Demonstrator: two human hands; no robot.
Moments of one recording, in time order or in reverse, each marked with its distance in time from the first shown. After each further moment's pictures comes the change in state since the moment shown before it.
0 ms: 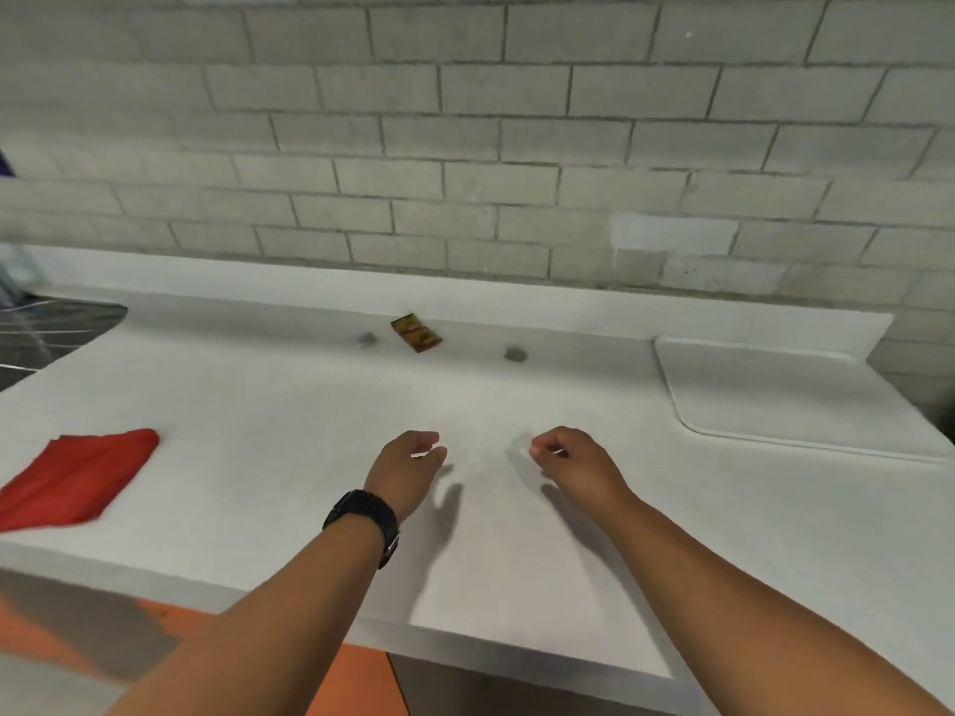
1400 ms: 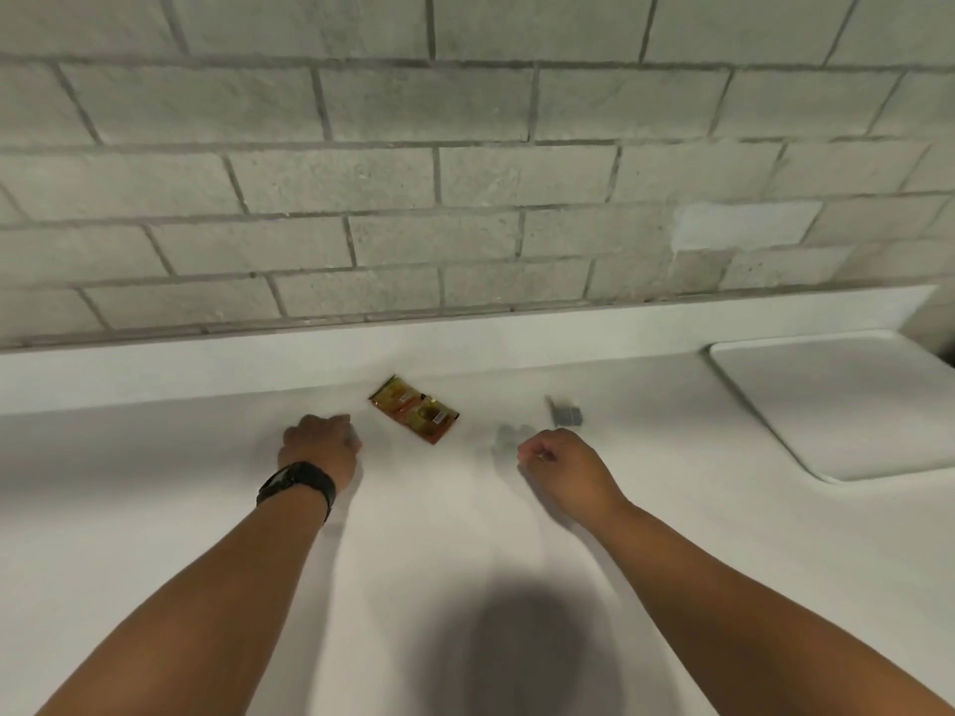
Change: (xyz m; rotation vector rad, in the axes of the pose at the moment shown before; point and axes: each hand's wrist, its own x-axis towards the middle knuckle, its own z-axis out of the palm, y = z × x) left_hand 0.400 -0.049 -0.106 0.973 -0.075 0.151; right_hand 0.237 -0.039 0.128 -0.206 0.184 0.131
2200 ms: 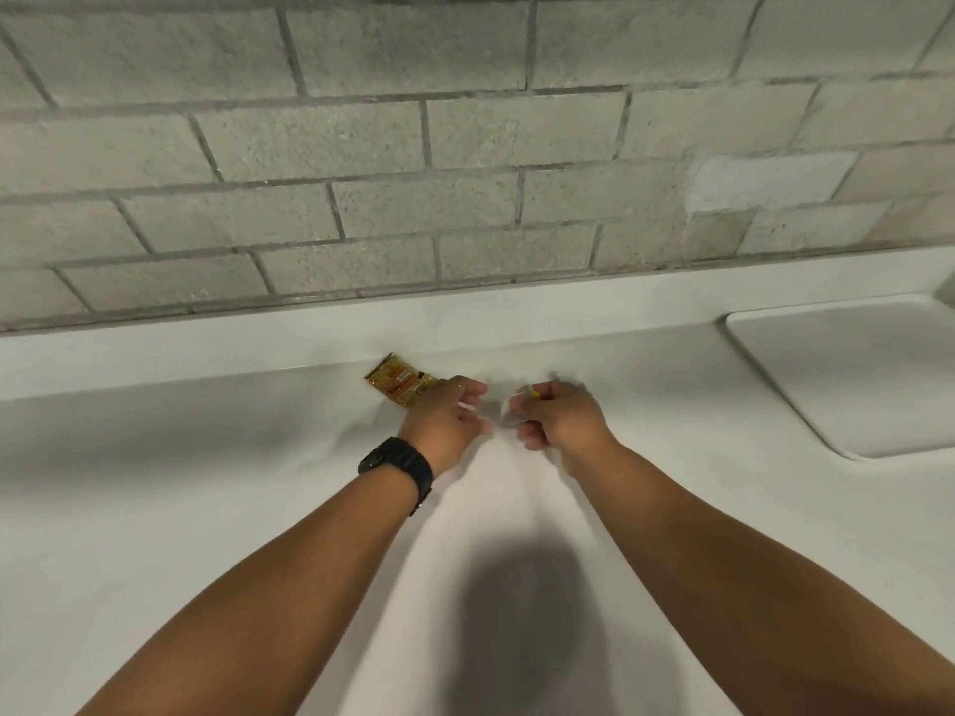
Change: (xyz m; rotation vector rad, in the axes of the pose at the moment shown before) left_hand -0.049 0.120 0.000 -0.727 -0.151 0.346; right_hand 0.035 -0.016 0.002 0.736 -0.072 0.295
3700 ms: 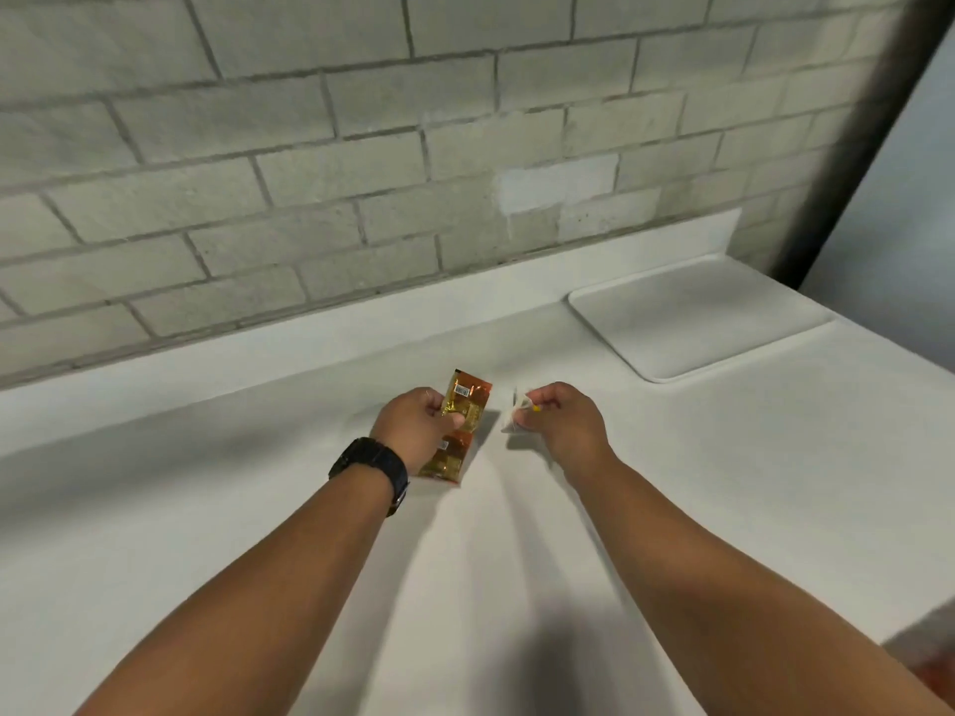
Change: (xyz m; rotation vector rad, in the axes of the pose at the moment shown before) left_hand -0.076 0.103 0.069 0.068 -0.090 -0.067; right_hand -0.134 0.006 -0.127 0.026 0.389 -0.126
